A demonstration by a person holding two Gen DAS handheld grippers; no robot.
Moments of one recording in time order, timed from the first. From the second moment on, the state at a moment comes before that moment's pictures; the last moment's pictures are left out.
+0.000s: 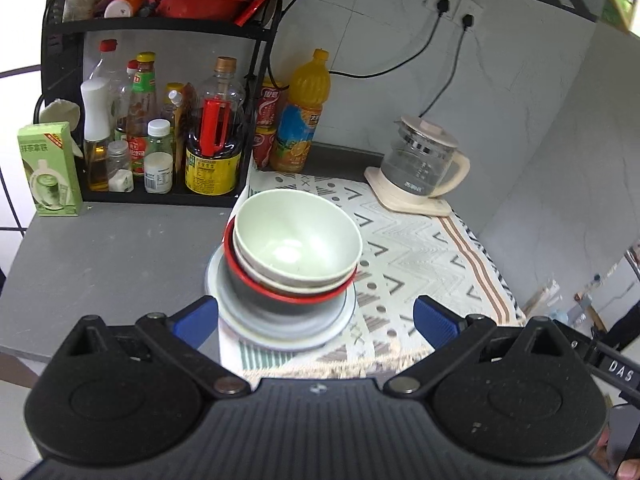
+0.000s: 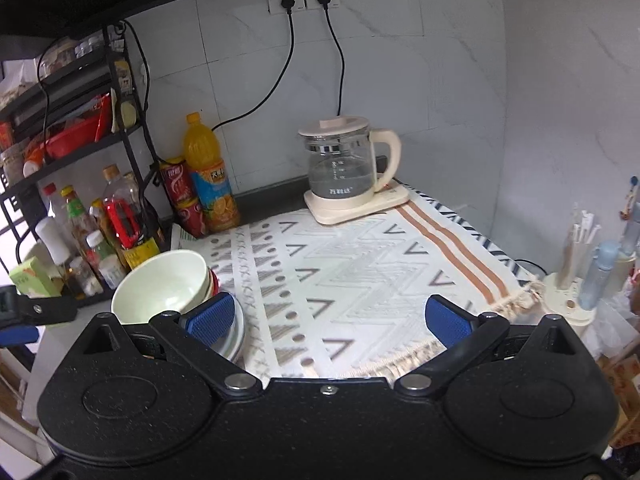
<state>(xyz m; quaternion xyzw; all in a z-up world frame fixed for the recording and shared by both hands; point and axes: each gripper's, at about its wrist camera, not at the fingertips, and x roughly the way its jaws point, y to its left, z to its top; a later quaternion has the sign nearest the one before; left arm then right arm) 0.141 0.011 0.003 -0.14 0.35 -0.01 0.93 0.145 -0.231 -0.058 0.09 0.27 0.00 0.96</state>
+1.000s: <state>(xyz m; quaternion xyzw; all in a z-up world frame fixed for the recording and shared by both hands) 0.032 0.023 0.011 -0.10 0.35 -0.04 0.93 0.012 -0.203 -0.050 0.10 0.25 0.00 0.96</state>
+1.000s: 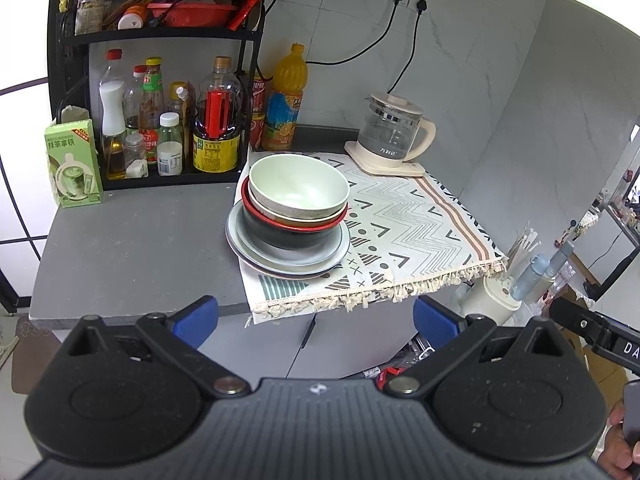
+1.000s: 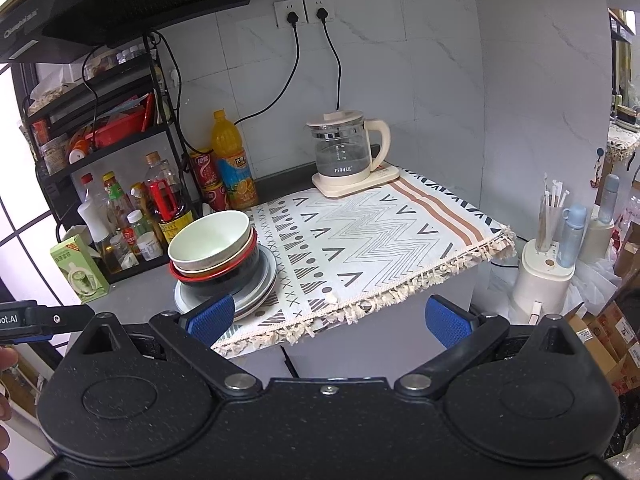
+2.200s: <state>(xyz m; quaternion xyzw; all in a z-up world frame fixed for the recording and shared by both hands) 0.031 0.031 0.004 -0.10 0.37 -0.02 0.92 0.009 -0.196 -0.056 0.09 0.27 0.01 0.96</state>
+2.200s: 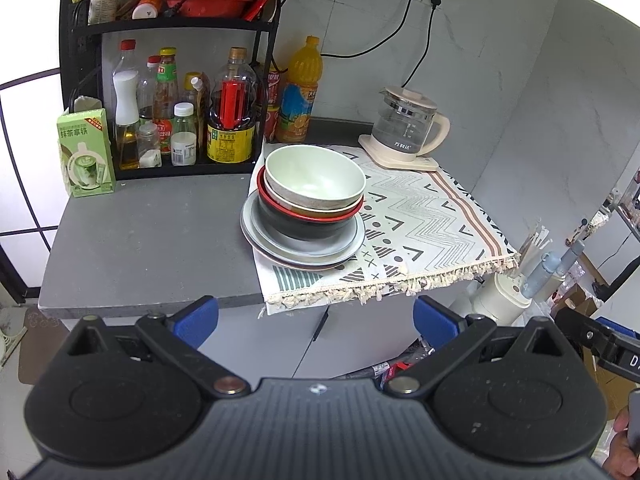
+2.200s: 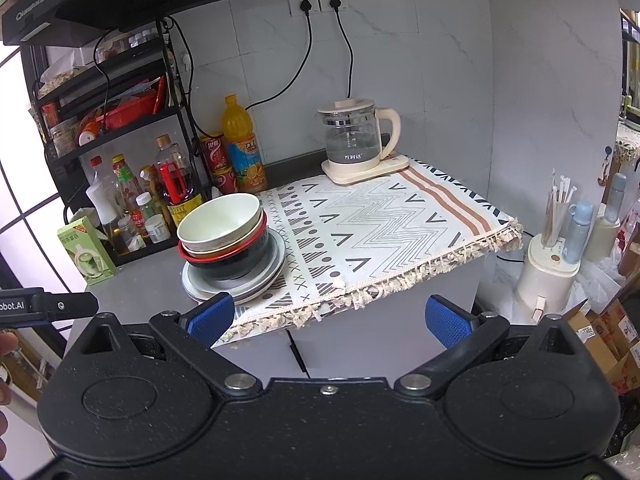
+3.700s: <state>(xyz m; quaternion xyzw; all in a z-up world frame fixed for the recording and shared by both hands) 0.003 0.021 0.016 -0.11 0.36 -0.01 0.93 -0.009 -0.208 -0.056 0.08 0.29 0.04 0.95</state>
